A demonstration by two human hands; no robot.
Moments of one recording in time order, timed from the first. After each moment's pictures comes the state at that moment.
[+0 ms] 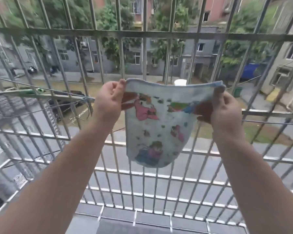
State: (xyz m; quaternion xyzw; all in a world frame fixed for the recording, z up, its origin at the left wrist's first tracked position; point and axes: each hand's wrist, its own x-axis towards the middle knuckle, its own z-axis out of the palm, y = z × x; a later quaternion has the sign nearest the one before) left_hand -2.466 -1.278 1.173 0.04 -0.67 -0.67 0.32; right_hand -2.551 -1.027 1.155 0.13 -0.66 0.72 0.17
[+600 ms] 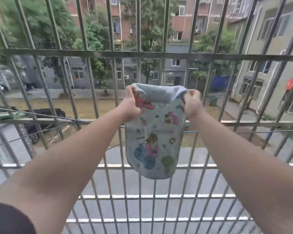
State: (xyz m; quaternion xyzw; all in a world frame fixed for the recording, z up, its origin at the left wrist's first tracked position) left_hand -2.605 -1.332 1.187 0.01 -0.91 -0.36 0.19; right_hand -2.673 -1.114 1.182 0.09 -0.72 0.68 0.09
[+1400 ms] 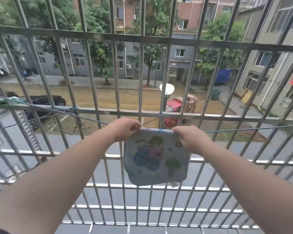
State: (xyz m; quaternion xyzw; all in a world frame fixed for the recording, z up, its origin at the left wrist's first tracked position) left_hand -2.604 -1.367 1.089 -0.07 -0.99 -0.12 0.05; right_hand -2.663 -1.077 1.073 0.33 -0.94 0.05 0.09
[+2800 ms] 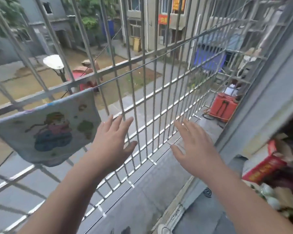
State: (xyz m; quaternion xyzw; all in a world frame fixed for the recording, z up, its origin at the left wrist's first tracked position) left_hand -2.483 -1.149 1.041 -0.35 -0.93 -0.09 0.01; right_hand -2.352 -0.927 1.006 -0.17 -0.97 0.13 0.08
